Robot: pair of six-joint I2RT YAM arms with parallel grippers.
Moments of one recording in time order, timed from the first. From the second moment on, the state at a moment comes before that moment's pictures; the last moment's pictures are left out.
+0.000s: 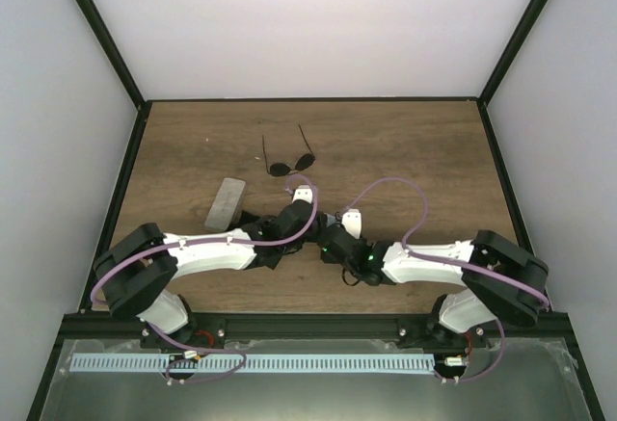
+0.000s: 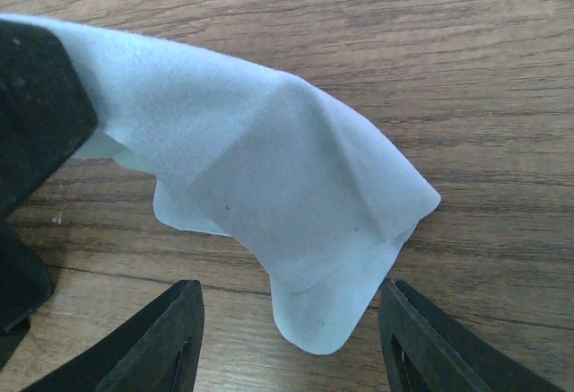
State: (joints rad) left arm -1.01 1.55 0.77 0.15 -0.22 -0.81; right arm 1.06 1.42 0.58 -0.08 0.44 0.92
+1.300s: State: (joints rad) left arm -0.99 1.46 0.74 0.12 -0.18 -0.81; right arm 1.07 1.54 0.70 -0.13 0.64 0.99
